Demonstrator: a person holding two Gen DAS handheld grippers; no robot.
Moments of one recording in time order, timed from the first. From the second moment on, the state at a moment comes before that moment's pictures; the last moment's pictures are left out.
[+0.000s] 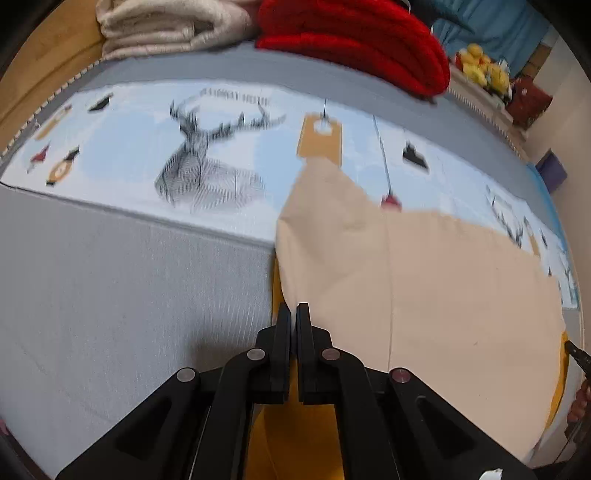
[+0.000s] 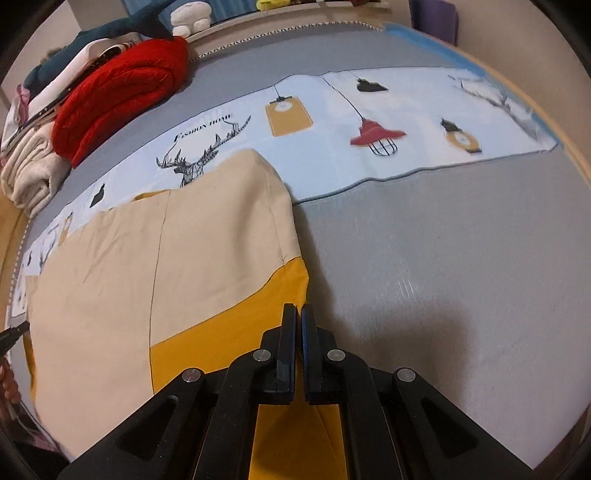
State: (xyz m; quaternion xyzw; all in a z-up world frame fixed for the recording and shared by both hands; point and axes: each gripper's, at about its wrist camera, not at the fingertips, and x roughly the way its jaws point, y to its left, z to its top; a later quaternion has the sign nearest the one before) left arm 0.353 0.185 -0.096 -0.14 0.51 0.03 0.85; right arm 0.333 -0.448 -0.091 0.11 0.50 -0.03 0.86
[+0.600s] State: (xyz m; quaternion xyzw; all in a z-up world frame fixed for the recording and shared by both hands) left arm 0.384 0.174 -0.142 -0.10 0.55 0.06 0.83; right arm 0.374 -0.427 -0.129 0.05 0.55 -0.09 0.83
